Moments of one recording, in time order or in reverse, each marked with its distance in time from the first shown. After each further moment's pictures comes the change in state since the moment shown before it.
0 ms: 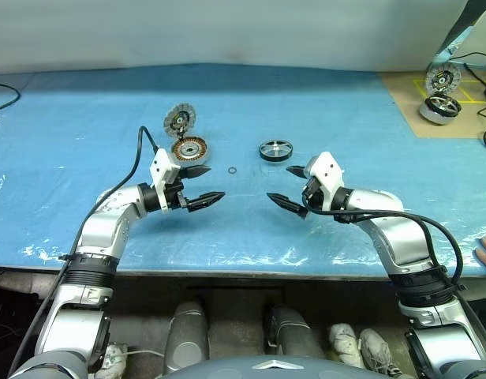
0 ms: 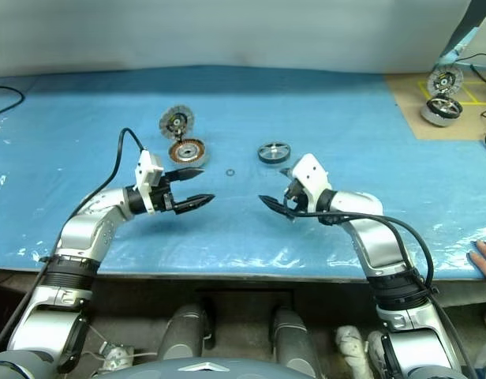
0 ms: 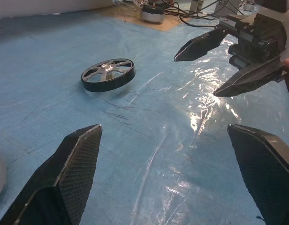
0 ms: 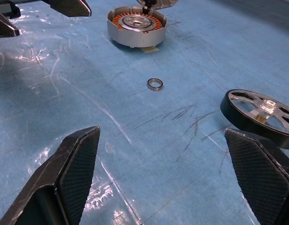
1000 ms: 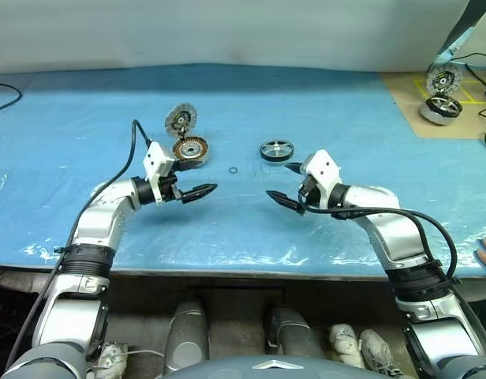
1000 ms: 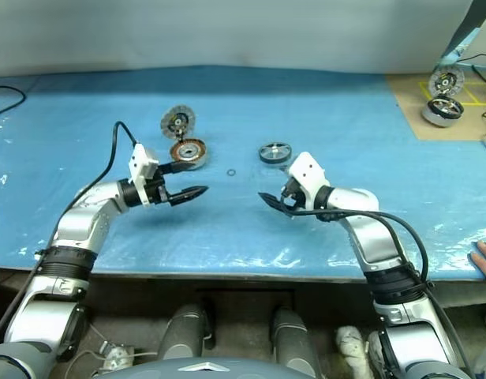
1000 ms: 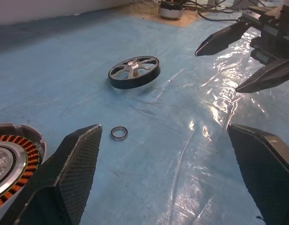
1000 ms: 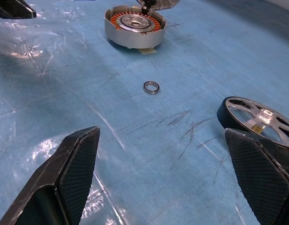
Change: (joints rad) left arm -0.090 0.029 0.008 0.142 0.026 -0.078 -0.004; right arm -0.033 0.011 0.021 0.043 -0.039 -0.040 -0.005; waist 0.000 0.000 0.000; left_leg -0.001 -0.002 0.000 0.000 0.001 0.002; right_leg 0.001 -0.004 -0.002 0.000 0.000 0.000
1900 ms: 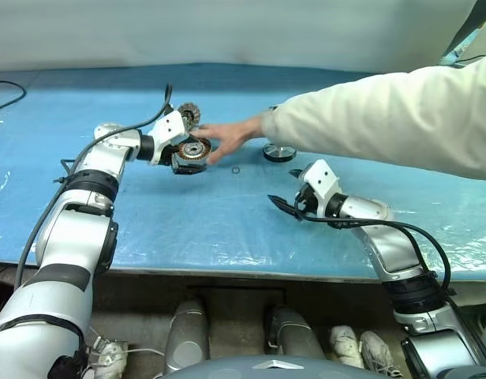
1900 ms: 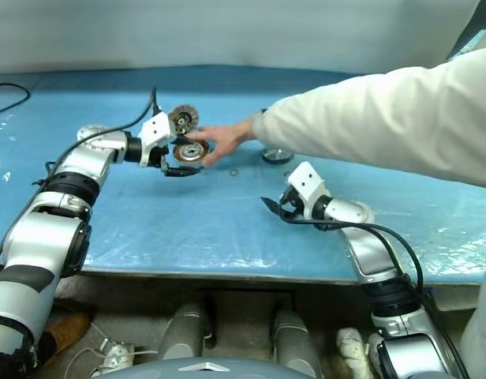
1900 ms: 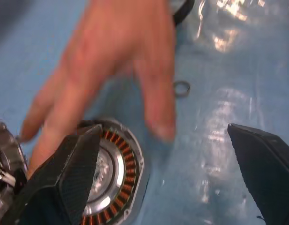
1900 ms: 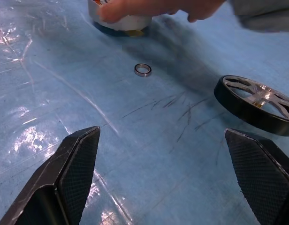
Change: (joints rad) left arm -0.578 0.046 -0.144 0.759 0.378 -0.355 -0.186; right arm 0.095 0.022 0.011 -0.036 -0.032 -0.018 -0.119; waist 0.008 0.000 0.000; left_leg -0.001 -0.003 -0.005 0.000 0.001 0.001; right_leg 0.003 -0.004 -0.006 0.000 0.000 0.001
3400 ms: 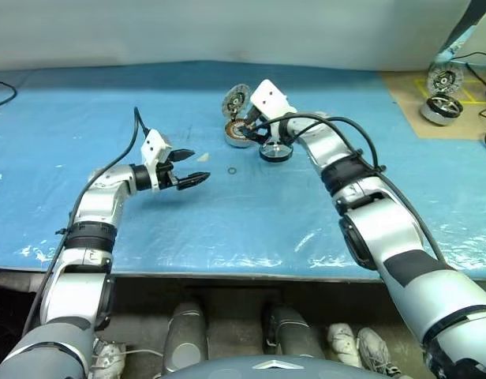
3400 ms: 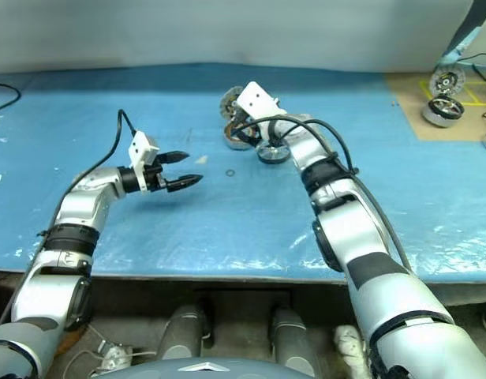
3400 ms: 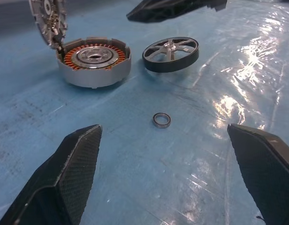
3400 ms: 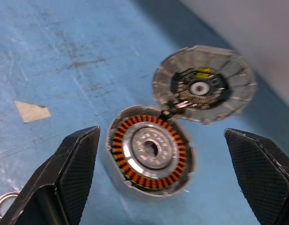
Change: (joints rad) left arm 0.498 -0.060 0.210 -0.614 -0.260 0.369 0.198; right arm -0.968 0.310 0.102 1.324 -0.258 -0.385 -0.115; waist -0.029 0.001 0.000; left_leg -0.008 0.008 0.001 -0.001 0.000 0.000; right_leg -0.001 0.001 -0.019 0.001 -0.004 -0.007
